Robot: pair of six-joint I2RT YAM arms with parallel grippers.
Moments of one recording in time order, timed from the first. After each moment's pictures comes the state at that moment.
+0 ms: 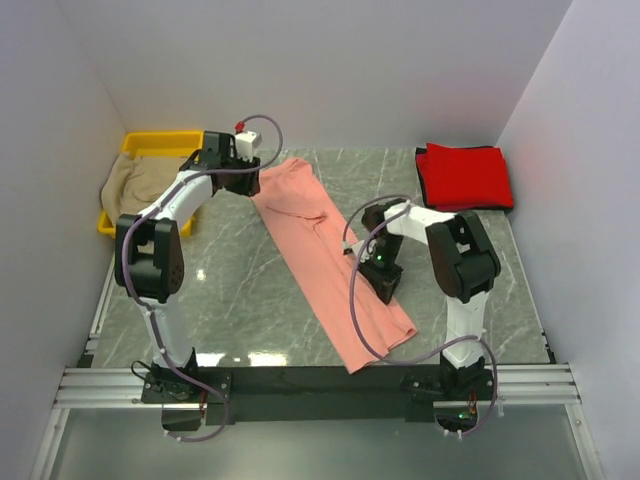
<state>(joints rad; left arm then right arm) -0.16 1.95 1.58 -0.38 0.27 0.13 0.41 2.00 1.29 -1.14 -0.32 -0.43</state>
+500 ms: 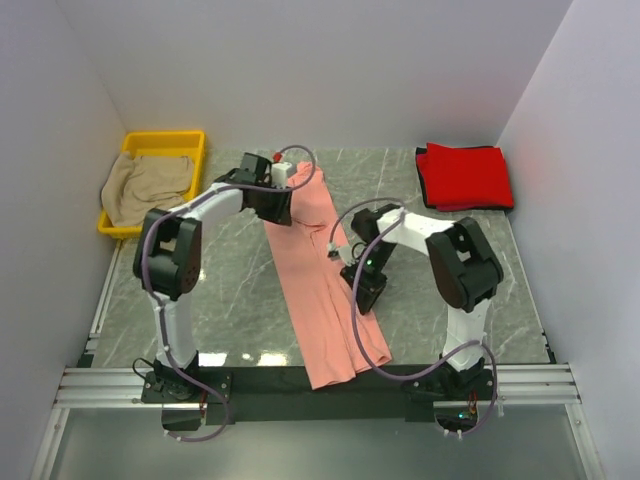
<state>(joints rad) -0.31 1.97 1.46 -0.42 0.38 0.03 0.53 1.94 1.24 -1.10 -0.57 -0.40</state>
